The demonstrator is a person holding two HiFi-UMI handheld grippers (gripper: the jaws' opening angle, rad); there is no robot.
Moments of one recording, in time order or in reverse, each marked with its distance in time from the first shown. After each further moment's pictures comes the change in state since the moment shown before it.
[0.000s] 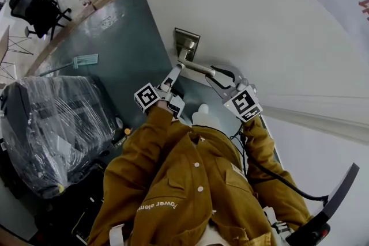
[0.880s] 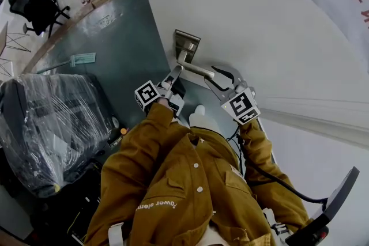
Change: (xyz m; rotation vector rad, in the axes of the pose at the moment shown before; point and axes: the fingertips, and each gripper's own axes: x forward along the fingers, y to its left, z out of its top) left arm 0.011 0.002 -0.002 -0.083 -0.005 -0.005; right arm 0.000 -0.003 0.001 -0.011 0.041 -0.024
